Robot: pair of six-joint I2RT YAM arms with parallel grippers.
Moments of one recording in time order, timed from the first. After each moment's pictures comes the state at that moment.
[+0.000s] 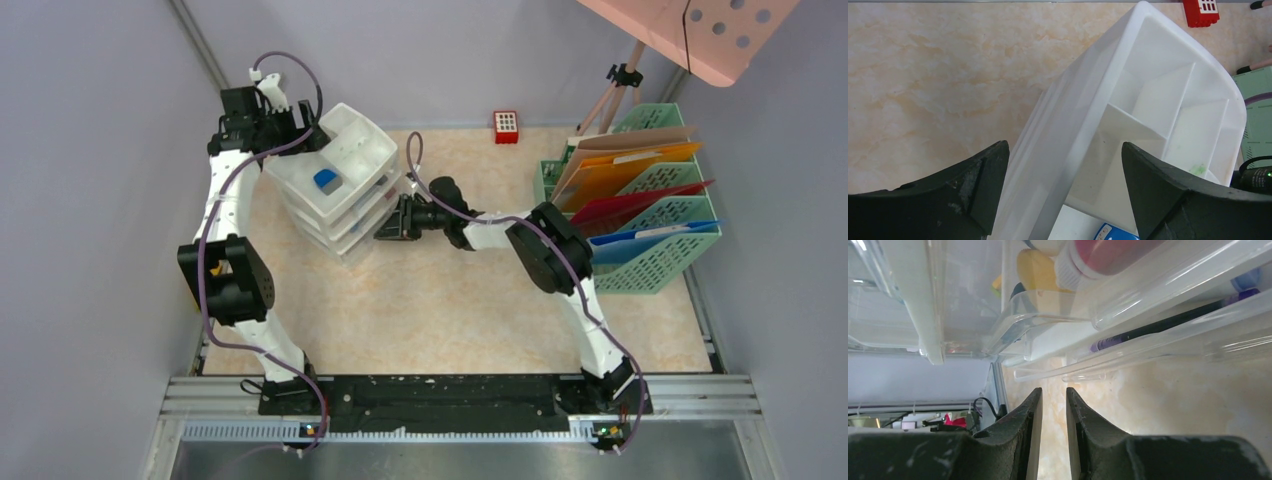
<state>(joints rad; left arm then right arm) 0.15 1.79 1.75 -0.54 0.48 -0.08 0.70 2.31 1.47 0.54 -0.68 0.92</state>
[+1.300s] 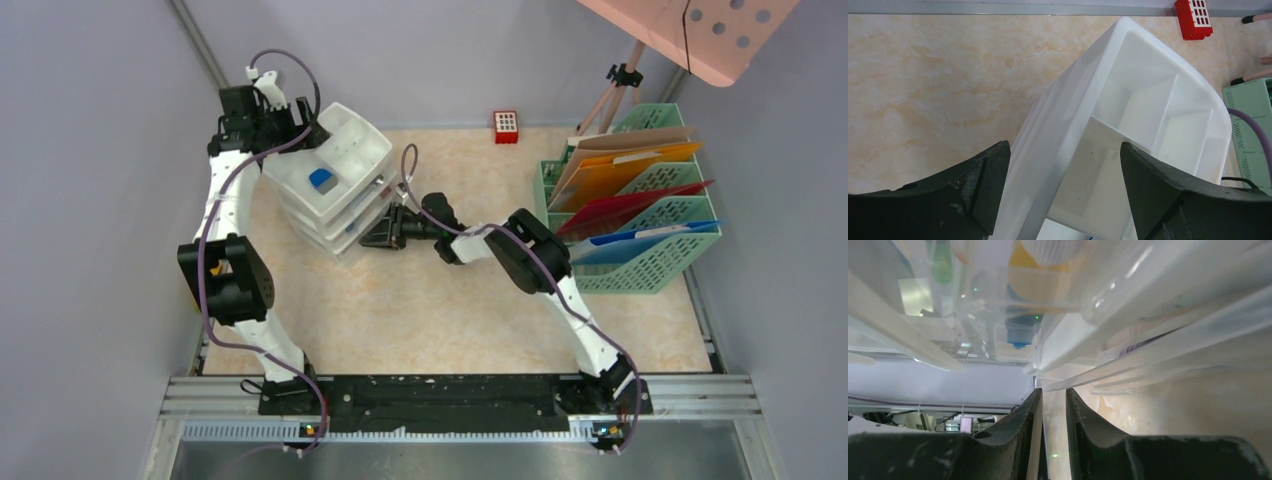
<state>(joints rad) 0.15 1.80 1.74 -0.49 0.49 -0.11 0.75 2.47 1.53 0.85 -0.71 1.22</state>
